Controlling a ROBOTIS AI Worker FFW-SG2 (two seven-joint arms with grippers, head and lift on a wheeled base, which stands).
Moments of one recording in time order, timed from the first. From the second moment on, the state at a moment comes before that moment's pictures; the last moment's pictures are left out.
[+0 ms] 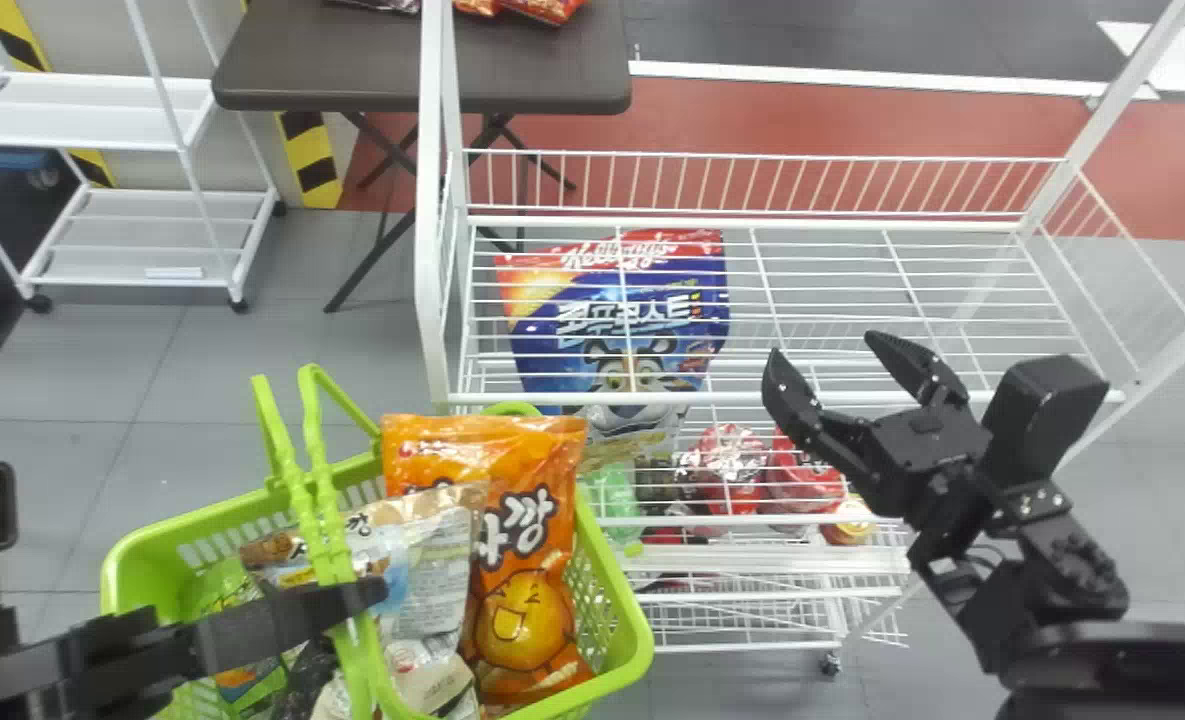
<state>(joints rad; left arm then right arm) 0.38 0.11 0.41 -2.12 0.39 1.30 -1.57 0.37 -0.07 -0.10 -1.92 -0.11 0.14 0.33</state>
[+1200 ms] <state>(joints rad) 0.42 0.11 0.41 -2.18 0.39 1.35 -1.57 0.47 -0.07 -0.11 -1.94 -0.14 0.06 0.29</state>
